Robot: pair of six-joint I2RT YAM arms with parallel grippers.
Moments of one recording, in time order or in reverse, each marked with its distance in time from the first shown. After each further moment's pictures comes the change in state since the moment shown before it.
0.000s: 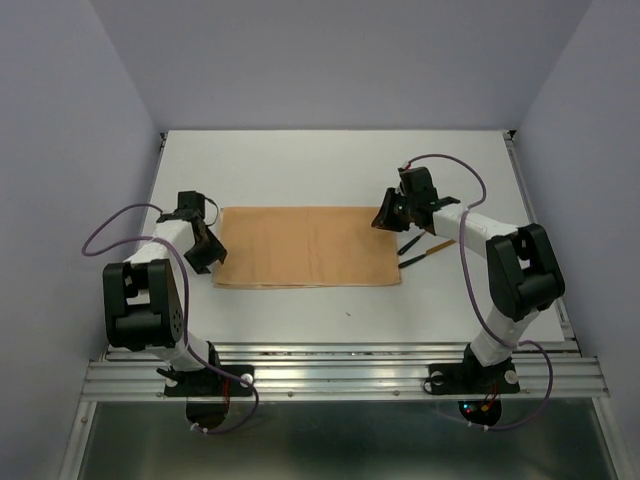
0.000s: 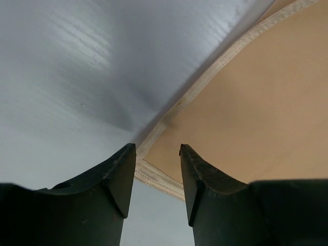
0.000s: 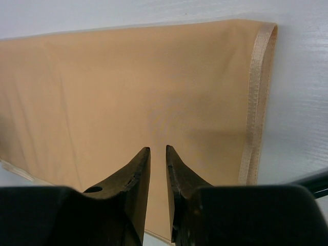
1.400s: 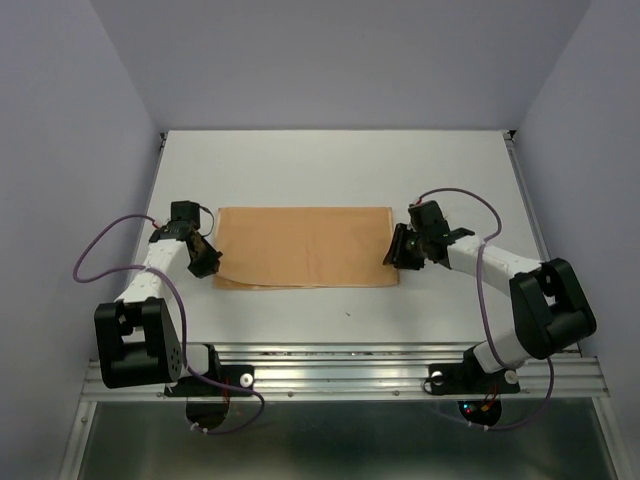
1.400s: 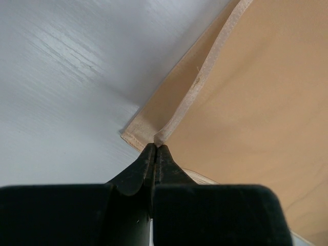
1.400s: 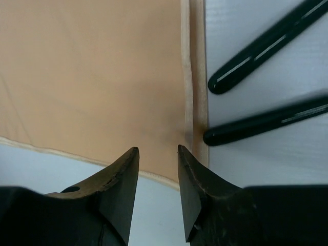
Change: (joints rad) left arm 0.005 -0.214 -0.117 -0.020 0.019 -0.074; right arm 0.031 -0.239 -0.298 -0.088 0.043 0.029
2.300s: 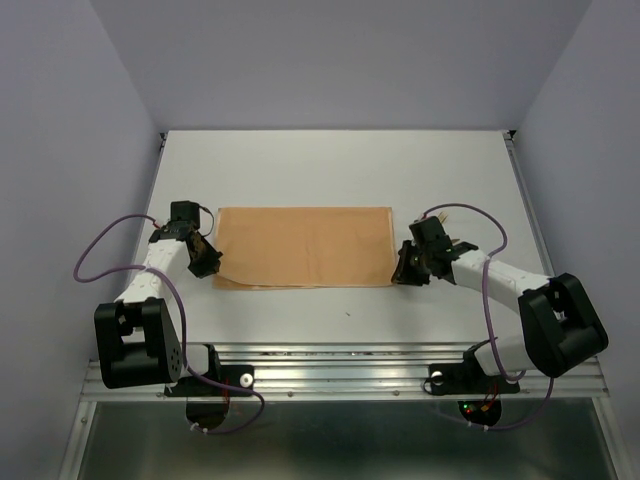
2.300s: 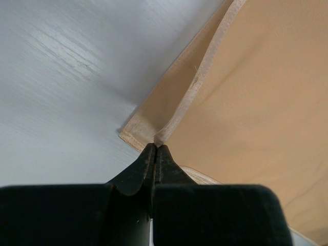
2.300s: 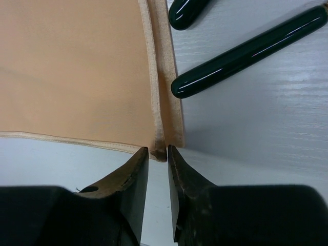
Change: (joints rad) left arm 0.000 -0.001 0.000 0.000 0.015 0.006; right arm 0.050 -0.121 -0.133 -0.062 0.081 0.057
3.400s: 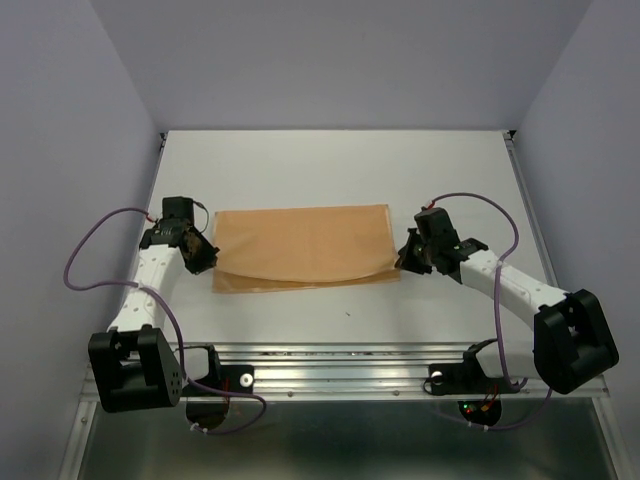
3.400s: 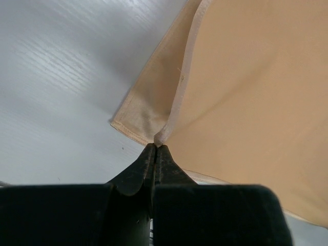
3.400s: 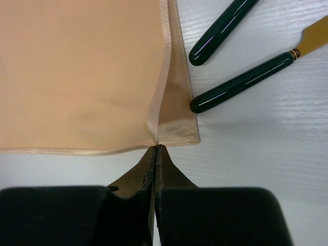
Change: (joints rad) left arm 0.000 -0.110 0.070 -0.108 0.016 0.015; right arm 0.000 -0.091 0.053 -0.019 0.095 0.023
